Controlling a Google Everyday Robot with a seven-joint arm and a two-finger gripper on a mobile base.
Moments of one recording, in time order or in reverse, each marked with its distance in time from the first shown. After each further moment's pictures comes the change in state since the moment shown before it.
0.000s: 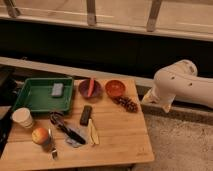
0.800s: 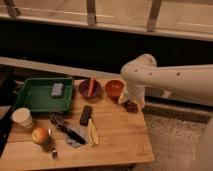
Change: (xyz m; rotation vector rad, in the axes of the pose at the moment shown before) arm 0.051 0.131 0.025 0.016 0.130 -0.327
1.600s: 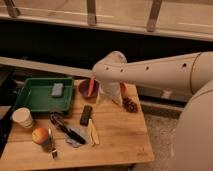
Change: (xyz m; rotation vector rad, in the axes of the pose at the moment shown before) arm 0.021 0.085 -0.012 -0.036 0.021 -0.145
